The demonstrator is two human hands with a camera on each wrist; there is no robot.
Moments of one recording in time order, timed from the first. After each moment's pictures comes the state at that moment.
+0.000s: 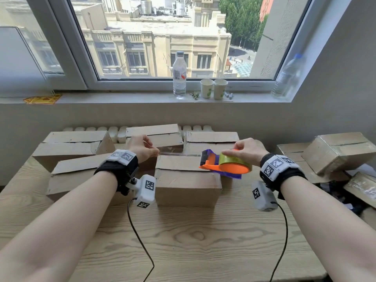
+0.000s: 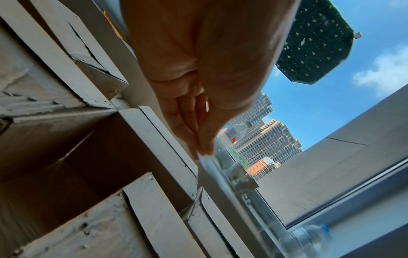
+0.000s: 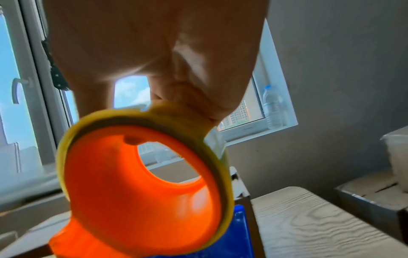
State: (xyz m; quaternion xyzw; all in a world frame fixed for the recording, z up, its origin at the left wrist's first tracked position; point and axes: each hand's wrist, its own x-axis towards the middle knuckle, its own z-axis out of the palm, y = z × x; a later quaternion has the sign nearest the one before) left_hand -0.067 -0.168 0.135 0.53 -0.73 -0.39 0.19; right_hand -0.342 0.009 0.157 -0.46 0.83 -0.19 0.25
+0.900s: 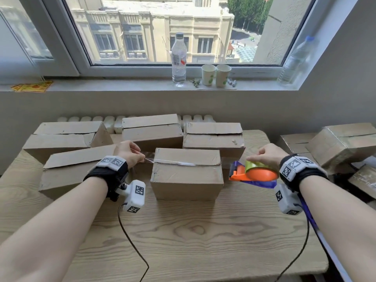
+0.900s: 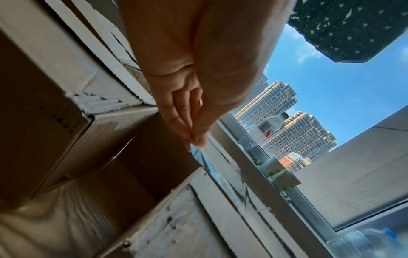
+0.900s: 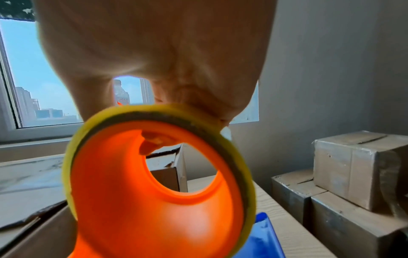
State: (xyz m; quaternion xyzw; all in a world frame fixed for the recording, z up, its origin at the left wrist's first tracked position) left_hand -0.047 -0.178 0.092 0.61 -0.68 -0.38 0.18; right_hand -0.403 0.028 0.110 -0.37 0.88 -0.12 0.28
